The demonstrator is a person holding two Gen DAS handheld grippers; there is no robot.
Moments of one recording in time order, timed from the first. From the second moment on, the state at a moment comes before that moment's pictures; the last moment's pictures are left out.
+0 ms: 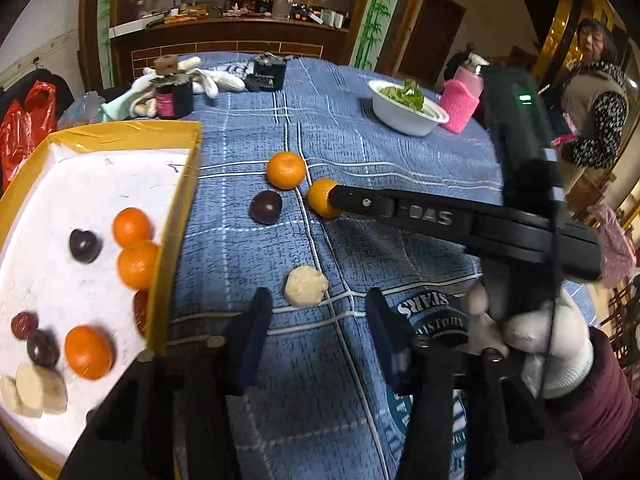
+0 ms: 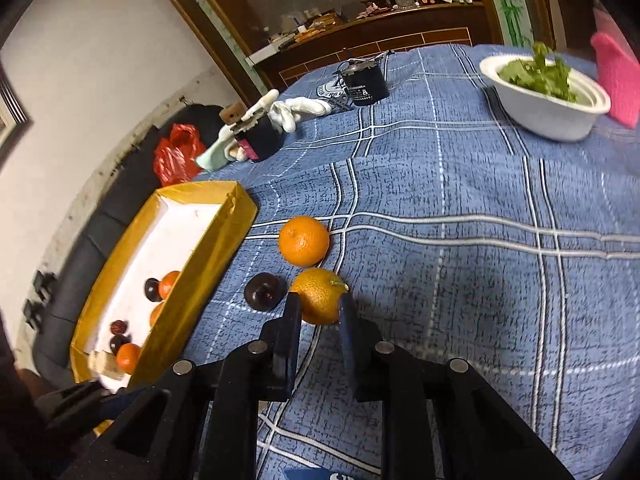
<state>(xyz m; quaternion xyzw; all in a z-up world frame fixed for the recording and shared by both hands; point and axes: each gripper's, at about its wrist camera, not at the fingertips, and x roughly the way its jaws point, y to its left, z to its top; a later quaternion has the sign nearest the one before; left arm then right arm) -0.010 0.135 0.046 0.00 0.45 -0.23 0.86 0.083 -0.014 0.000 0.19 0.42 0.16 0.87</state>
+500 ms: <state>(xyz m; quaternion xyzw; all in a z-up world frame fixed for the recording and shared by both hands) 0.015 0.115 0.014 0.04 0.45 -0.21 0.87 0.082 -0.029 -0.006 0.22 0.41 0.19 0.86</state>
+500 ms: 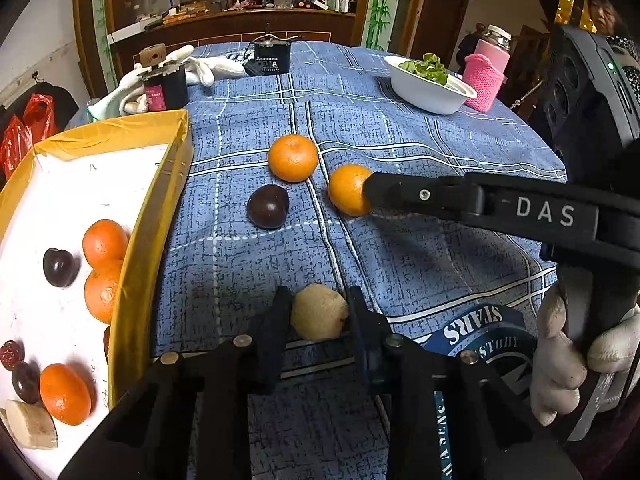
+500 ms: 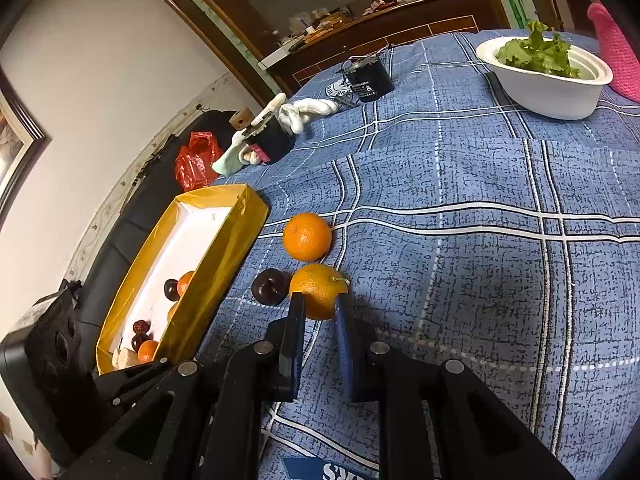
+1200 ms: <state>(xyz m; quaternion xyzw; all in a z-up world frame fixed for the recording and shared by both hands) -0.012 0.244 0.077 -0.10 0.39 -0.15 0.90 0.090 0.028 0.001 0.11 0.43 0.16 0.88</state>
